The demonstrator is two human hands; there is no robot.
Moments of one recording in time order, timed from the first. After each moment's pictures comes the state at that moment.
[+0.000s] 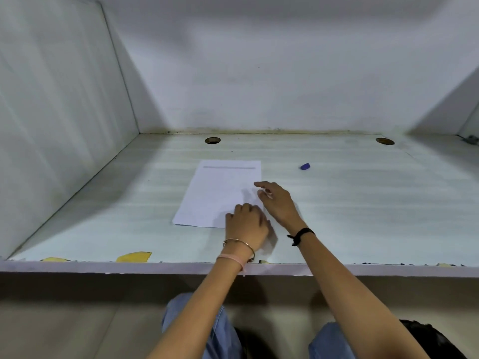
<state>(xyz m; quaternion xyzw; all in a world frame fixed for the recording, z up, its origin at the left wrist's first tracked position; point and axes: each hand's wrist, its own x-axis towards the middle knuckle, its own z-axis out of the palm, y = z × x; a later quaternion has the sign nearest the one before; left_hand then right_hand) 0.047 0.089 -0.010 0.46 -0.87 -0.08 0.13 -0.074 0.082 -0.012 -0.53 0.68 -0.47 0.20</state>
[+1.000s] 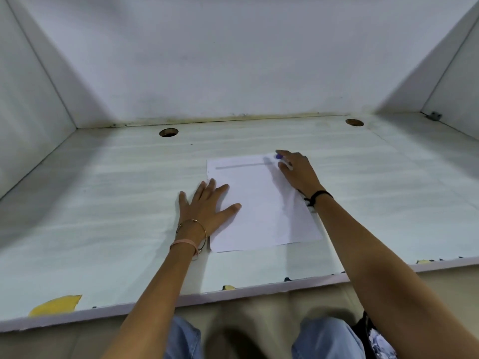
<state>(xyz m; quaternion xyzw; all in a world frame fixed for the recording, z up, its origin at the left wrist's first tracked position) 0.021 0.002 -0.030 0.44 -0.88 -0.15 0.03 -0.249 0.052 -0.020 -0.52 0.78 -0.35 0.04</state>
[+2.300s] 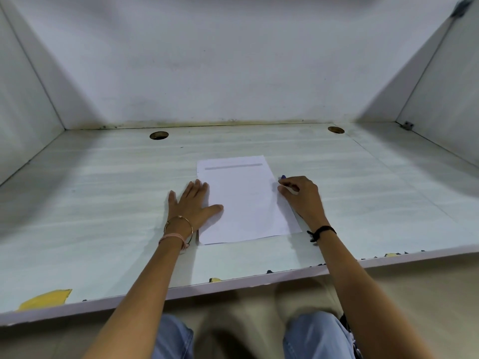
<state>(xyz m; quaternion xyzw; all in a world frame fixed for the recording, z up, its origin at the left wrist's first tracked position) 0.021 -0.004 -0.029 0.45 -0.88 -0.16 0.04 -0.222 0.136 -0.026 -0.45 0.77 -0.46 0.03</state>
